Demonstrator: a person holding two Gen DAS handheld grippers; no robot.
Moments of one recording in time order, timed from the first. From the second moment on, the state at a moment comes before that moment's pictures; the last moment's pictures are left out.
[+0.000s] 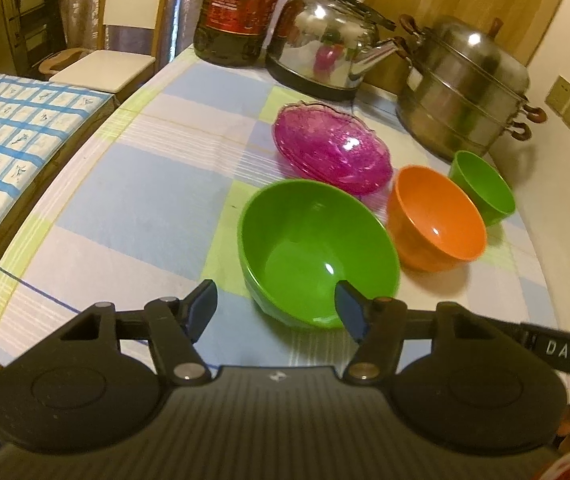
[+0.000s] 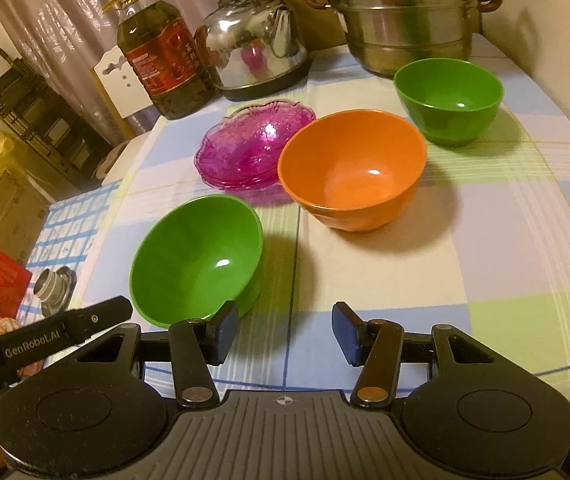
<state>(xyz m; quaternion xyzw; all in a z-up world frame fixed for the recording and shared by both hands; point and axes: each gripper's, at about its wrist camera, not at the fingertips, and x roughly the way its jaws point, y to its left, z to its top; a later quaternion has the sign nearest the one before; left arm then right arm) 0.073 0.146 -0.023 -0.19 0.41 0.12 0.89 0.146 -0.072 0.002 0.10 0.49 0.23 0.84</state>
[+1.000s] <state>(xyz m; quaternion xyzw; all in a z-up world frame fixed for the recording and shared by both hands) 0.130 0.183 -0.078 -0.20 0.43 0.11 0.87 0.205 -0.022 -0.054 0.08 0.52 0.23 0.82</state>
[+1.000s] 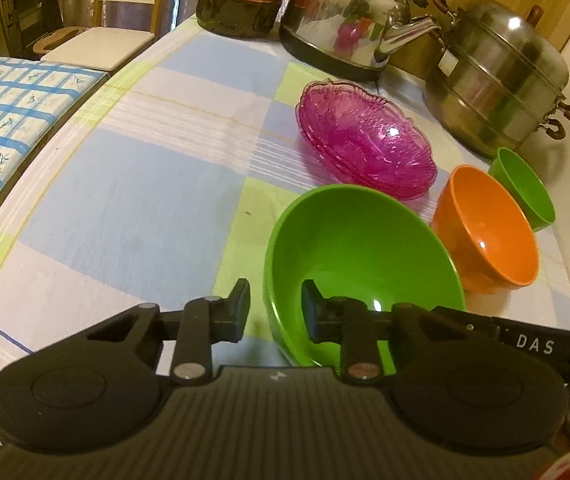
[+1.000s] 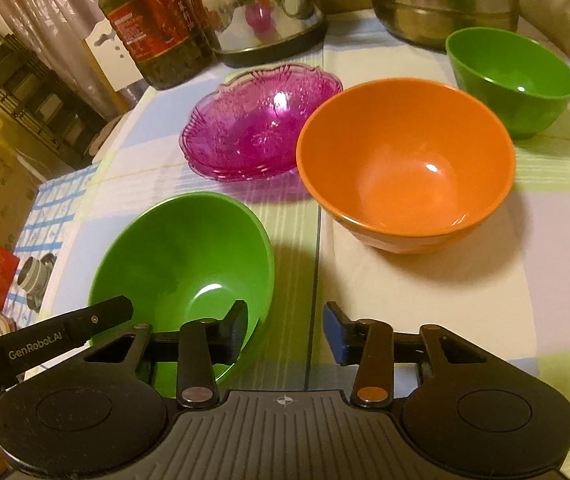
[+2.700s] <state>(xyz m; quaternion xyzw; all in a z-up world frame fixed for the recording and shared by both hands) 0.172 0.109 0.017 -0.16 0.38 0.04 0.91 0.205 -0.090 0.044 0.12 0.45 0.18 0.87</state>
